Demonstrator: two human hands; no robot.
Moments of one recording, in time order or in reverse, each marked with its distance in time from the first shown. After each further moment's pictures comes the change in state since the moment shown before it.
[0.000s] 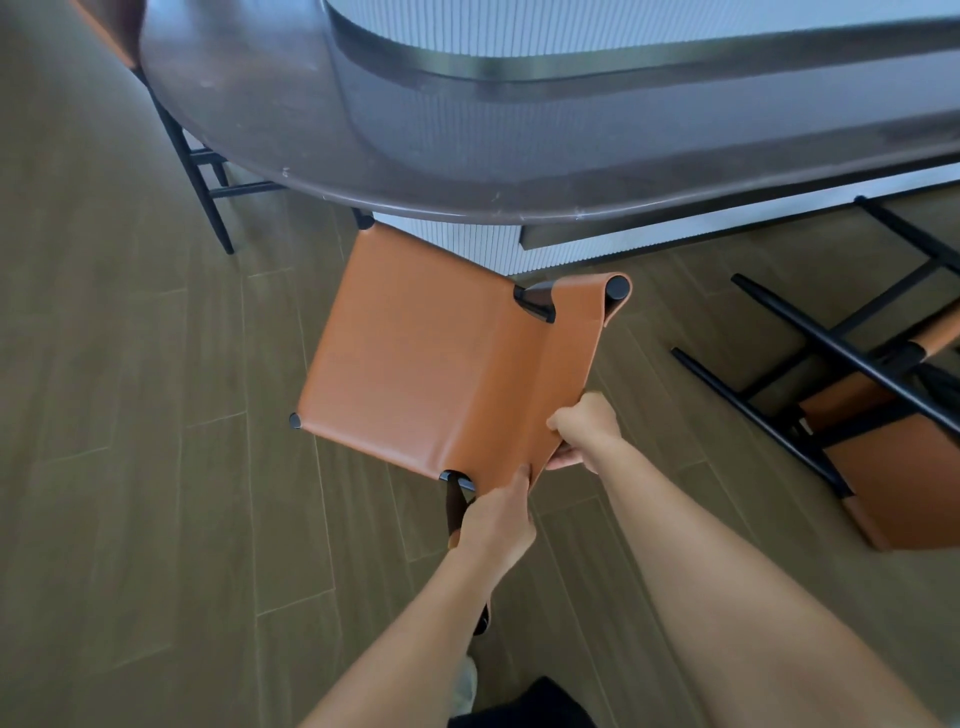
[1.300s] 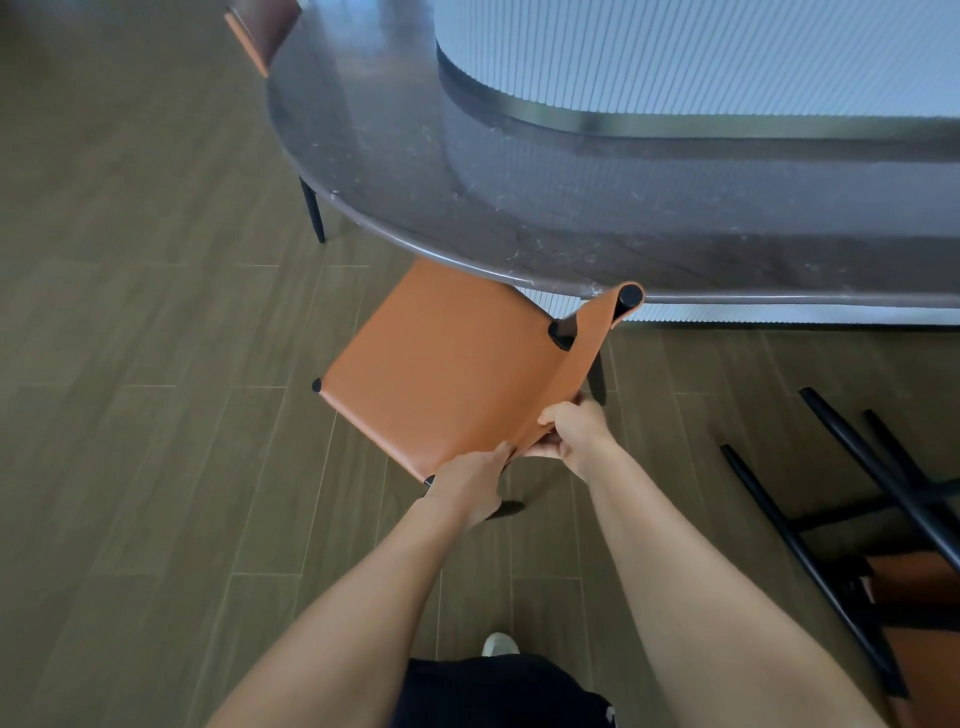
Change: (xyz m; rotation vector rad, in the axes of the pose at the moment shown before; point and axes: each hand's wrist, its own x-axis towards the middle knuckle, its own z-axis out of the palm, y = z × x) left_hand 0.128 0.113 -0.058 0.133 0.021 -0.134; right_hand 0.113 -0.091 -0.099 0.290 -0.367 0.061
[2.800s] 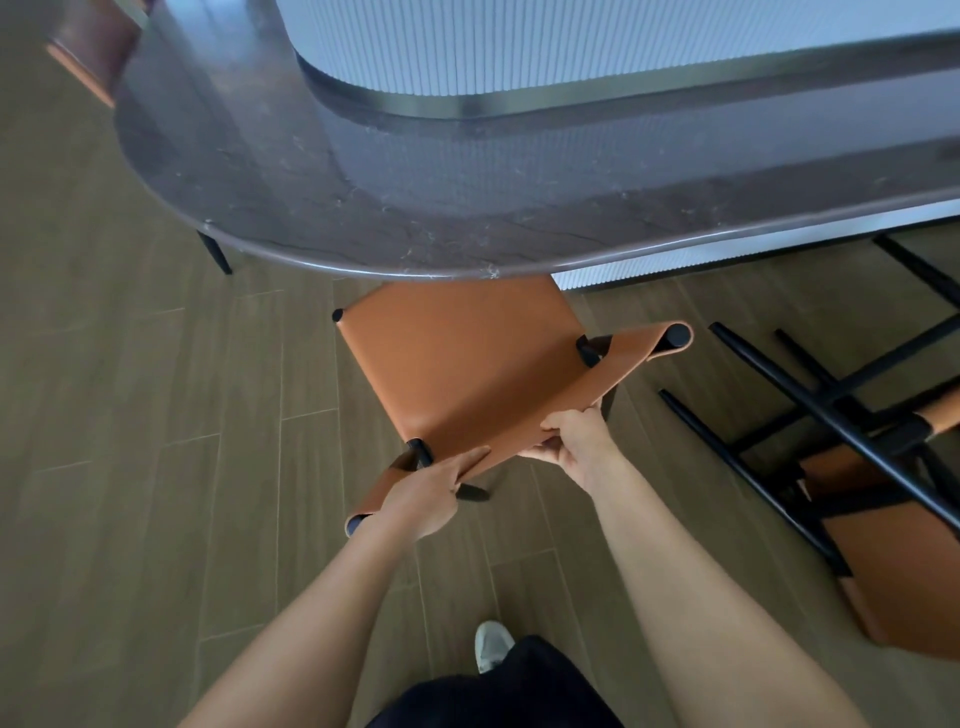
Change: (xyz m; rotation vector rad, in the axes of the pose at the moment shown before) left_hand 0.020 0.027 0.022 -0.025 -0.155 0.004; right_hand -0.007 0.020 -0.102 0.351 0.066 -0.097
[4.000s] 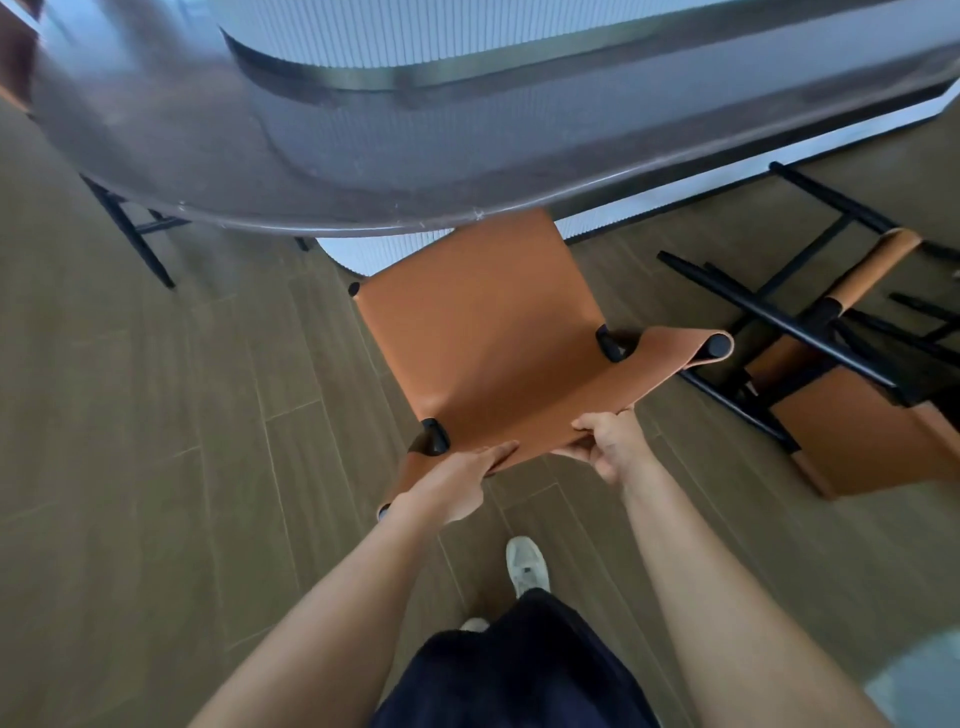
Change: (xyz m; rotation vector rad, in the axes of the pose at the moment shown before) left_hand -0.092 -0.067 0.044 0.140 -0.151 0.329; right_hand -0.105 0.133 -0.007 0.150 0.256 -0.139
